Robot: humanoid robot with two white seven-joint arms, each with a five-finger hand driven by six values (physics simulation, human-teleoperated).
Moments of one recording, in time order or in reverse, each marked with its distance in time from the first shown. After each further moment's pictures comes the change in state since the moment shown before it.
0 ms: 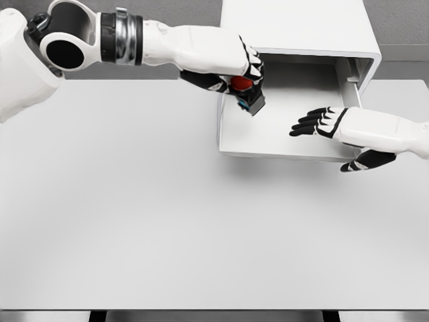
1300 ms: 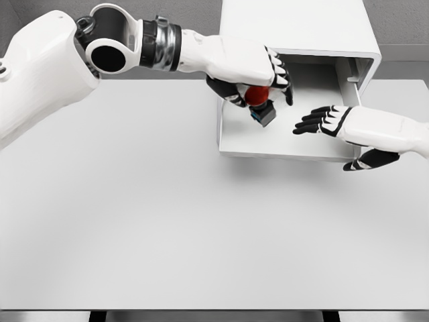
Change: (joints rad) left arm -0.017 -0.124 -0.032 0.101 -0.085 0.000 0.005; right arm 0.006 -0.014 0.000 0.000 0.000 0.000 -0.028
